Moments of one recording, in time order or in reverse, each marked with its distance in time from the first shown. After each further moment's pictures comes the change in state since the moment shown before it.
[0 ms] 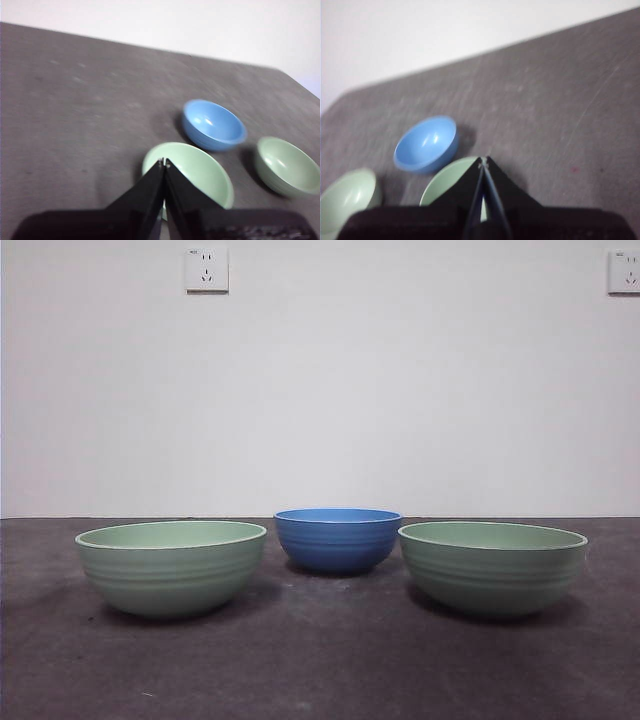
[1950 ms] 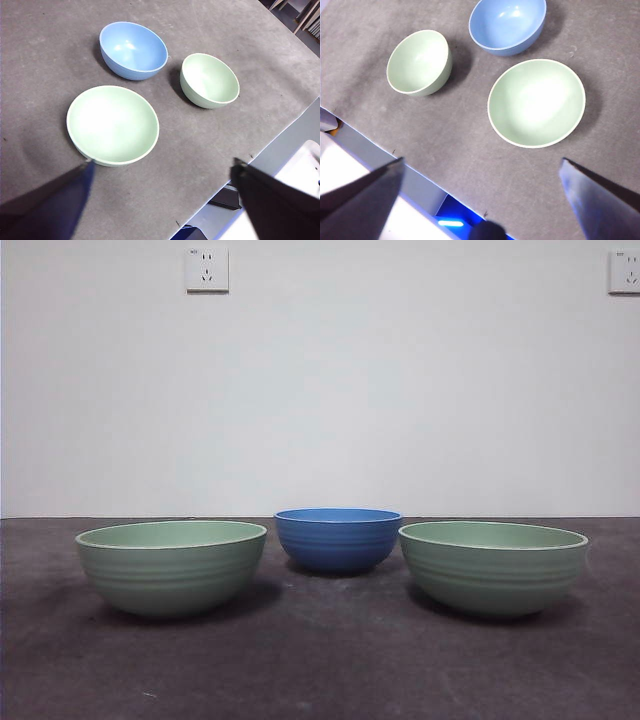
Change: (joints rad) left arm -0.043 0.408 0.453 -0.511 0.244 0.356; right arm 0.072 0.473 0.509 -0.619 -0.277 -0.368
